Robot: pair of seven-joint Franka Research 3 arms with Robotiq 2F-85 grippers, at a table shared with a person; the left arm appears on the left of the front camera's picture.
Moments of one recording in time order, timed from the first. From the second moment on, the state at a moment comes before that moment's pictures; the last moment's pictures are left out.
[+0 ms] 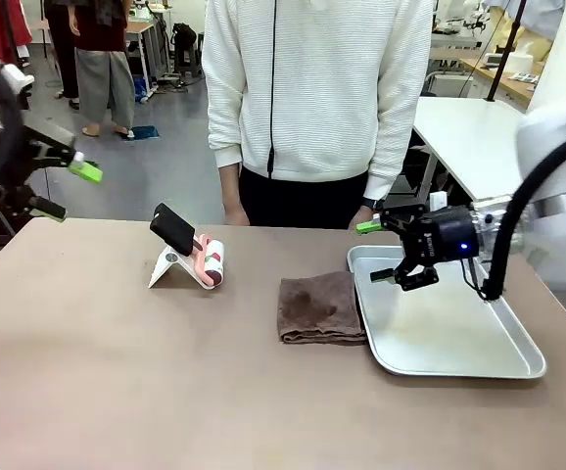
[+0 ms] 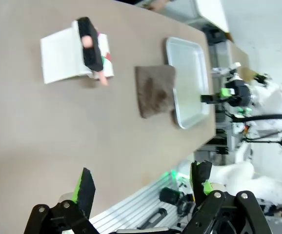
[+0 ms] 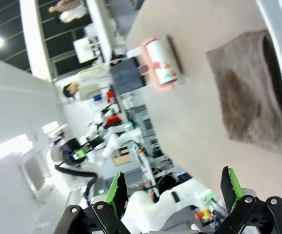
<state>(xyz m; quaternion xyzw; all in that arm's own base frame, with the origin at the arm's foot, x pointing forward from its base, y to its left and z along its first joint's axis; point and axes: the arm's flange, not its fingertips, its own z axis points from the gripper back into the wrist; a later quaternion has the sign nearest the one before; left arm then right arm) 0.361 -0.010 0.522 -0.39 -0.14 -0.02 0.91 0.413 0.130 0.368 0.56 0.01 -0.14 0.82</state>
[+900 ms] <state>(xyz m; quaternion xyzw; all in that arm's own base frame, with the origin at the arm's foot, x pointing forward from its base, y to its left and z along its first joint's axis) 0.306 0.051 0.473 -0.59 -0.07 -0.07 0.80 0.370 0.043 0.388 0.73 0.01 -0.01 0.68</state>
